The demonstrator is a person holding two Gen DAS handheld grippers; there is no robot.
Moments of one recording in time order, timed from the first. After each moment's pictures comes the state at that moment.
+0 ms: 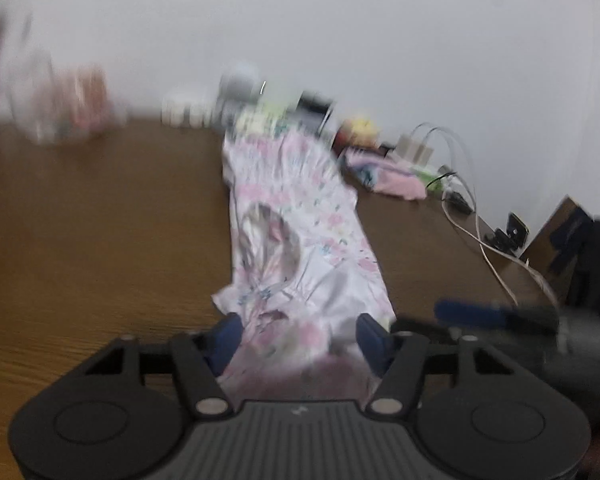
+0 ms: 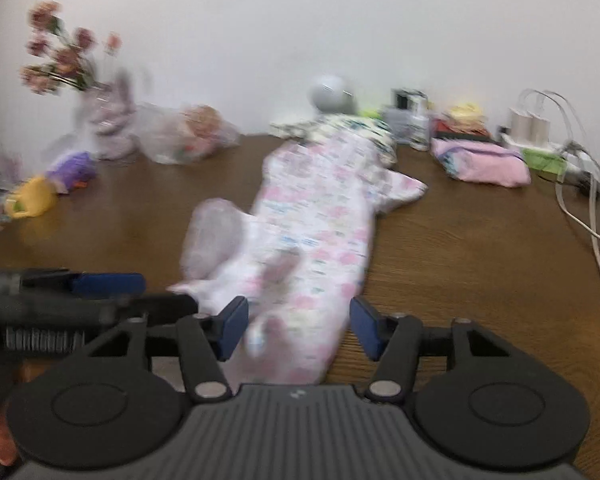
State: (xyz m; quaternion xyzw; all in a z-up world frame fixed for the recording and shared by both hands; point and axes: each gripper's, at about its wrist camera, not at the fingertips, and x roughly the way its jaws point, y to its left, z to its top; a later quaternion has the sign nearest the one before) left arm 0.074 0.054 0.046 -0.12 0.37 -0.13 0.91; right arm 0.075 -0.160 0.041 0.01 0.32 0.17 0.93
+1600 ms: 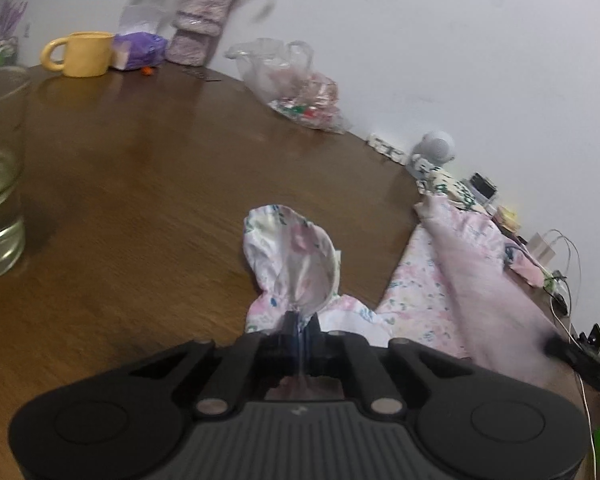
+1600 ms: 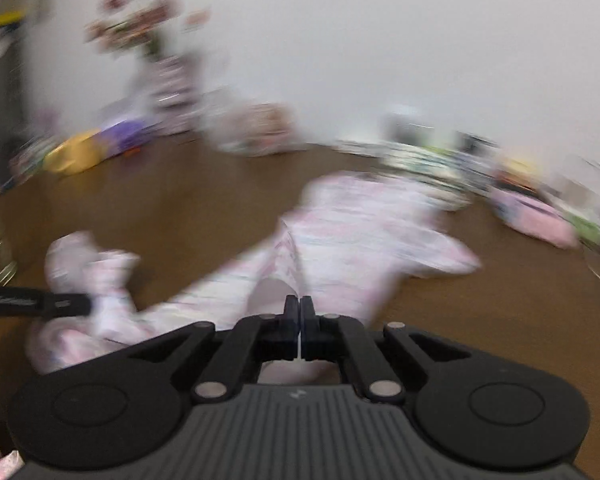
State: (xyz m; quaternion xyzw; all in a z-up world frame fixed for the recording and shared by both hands) left arm -0.079 0.188 0.011 -0.24 0.31 0.09 0.92; right arm -0.001 -0.115 0.053 -0.05 0.28 0.20 0.94
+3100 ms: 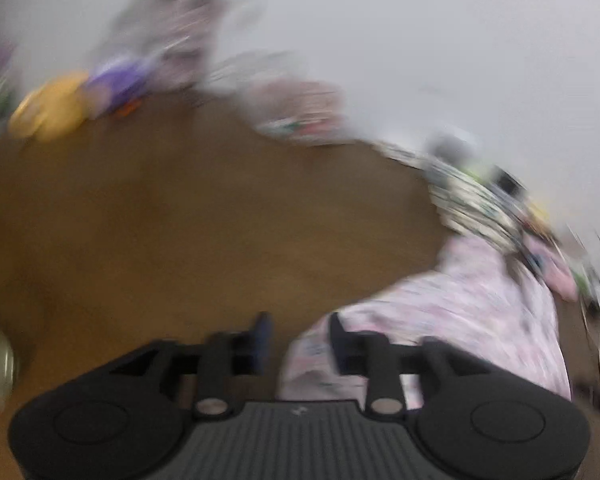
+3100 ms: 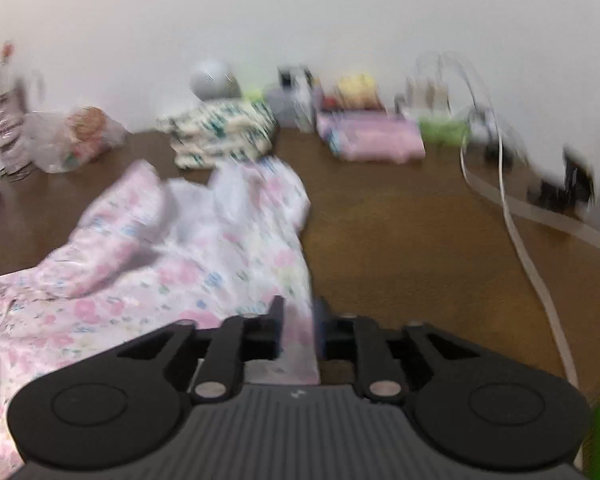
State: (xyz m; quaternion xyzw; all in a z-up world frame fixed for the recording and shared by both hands) left arm 0.009 0.147 0.063 -0.14 0.35 0.10 0.92; right arm 0.079 -0.190 0.038 0.00 0.32 0.08 0.95
